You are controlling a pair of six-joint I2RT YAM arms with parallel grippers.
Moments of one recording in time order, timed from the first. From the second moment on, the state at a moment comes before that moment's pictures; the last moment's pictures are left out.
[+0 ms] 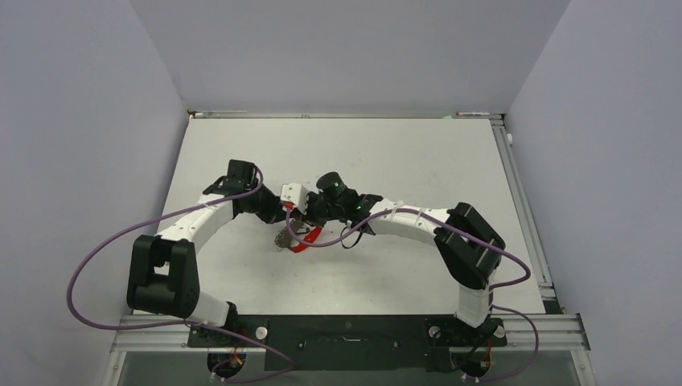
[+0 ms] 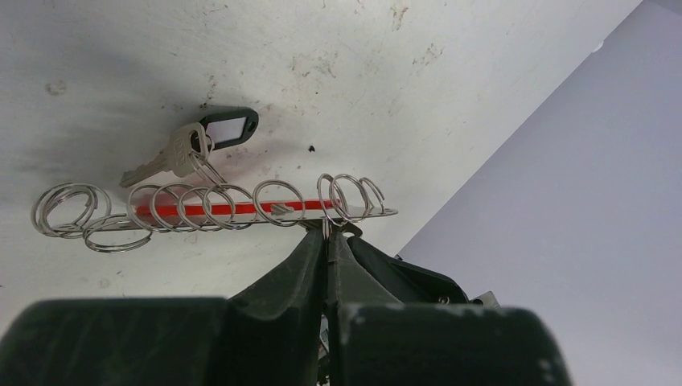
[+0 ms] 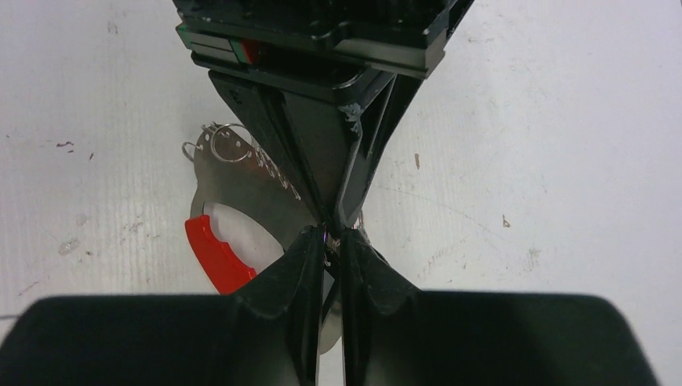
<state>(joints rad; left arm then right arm) -0.18 1.46 0.90 -0.48 0.47 -1.14 0.91 1.85 1.24 0.05 -0.32 -0.49</state>
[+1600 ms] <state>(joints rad) -0.06 1.57 1.10 -0.48 0.64 -0.60 0.91 1.81 1.02 0.08 -0.12 -0.80</state>
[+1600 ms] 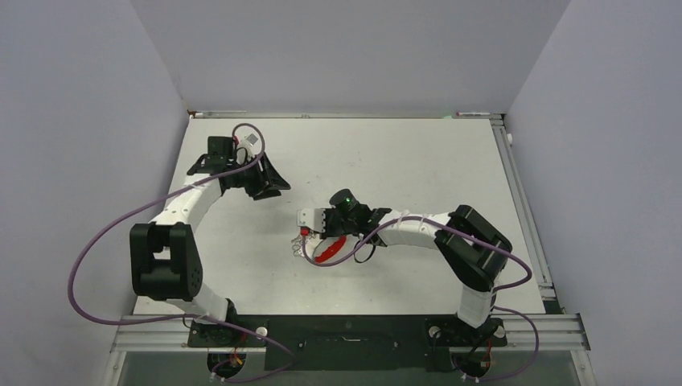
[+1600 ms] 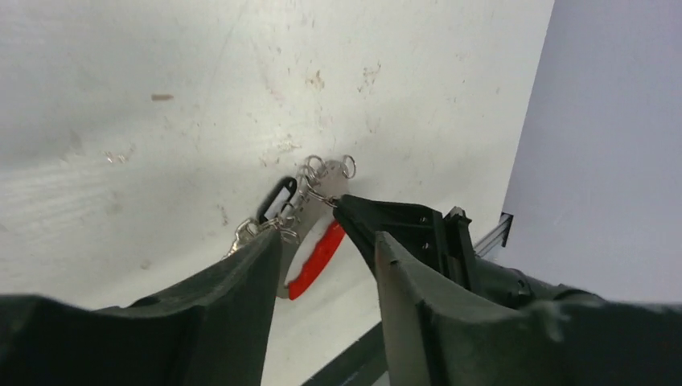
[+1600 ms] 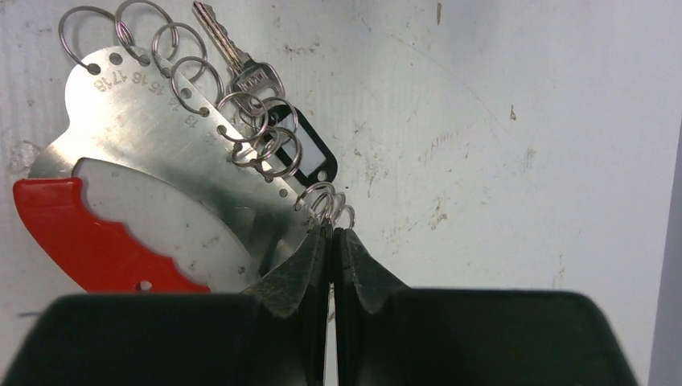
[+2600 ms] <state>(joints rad) 0.15 1.37 1.09 -1.06 1.17 1.62 0.74 1.75 1.23 -0.22 -0.63 -0.76</state>
